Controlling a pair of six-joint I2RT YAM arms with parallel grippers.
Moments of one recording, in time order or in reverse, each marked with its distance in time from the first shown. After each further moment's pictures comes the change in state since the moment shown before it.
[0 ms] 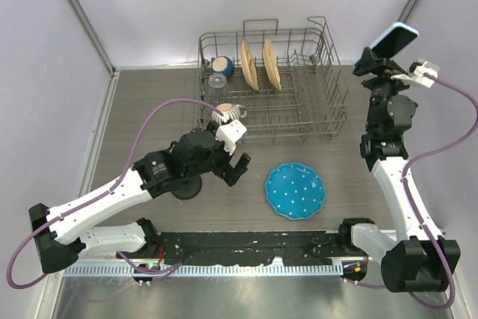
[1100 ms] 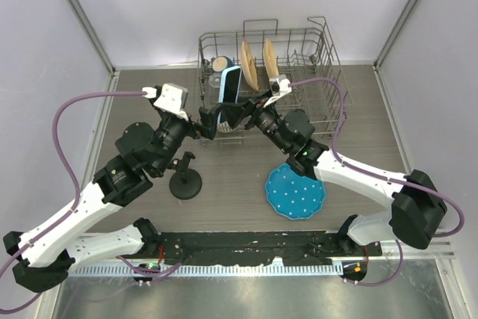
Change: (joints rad) left arm 0.066 -0.189 0.077 0.387 -0.377 0.089; right arm 0.819 0.326 0.069 0.116 -0.260 0.179
